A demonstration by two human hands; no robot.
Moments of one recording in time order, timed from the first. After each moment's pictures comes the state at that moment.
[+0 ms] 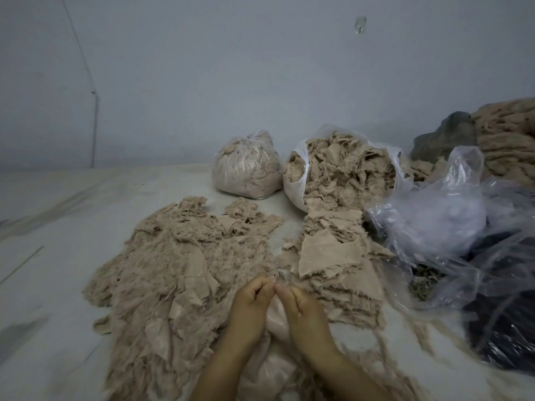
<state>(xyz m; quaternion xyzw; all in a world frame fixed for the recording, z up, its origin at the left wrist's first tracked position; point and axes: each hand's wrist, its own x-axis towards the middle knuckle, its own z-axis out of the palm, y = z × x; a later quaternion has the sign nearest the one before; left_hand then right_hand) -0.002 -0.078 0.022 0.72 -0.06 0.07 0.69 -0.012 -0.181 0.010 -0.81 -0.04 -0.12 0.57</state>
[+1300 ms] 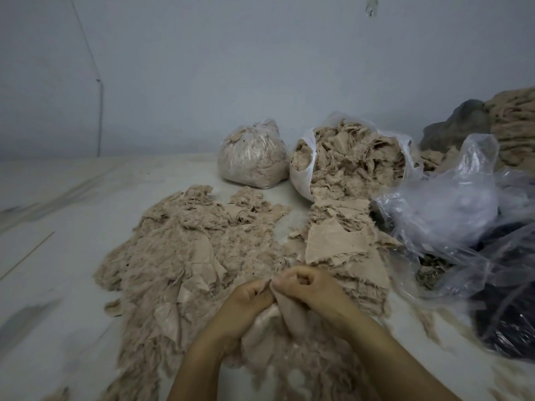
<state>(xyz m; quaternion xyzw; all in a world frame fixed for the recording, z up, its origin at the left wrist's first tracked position) -0.010 -0.044 0.016 0.69 -0.08 -0.13 0.71 -0.003 -0.205 0.032 -0.74 -0.09 0.07 0.66</state>
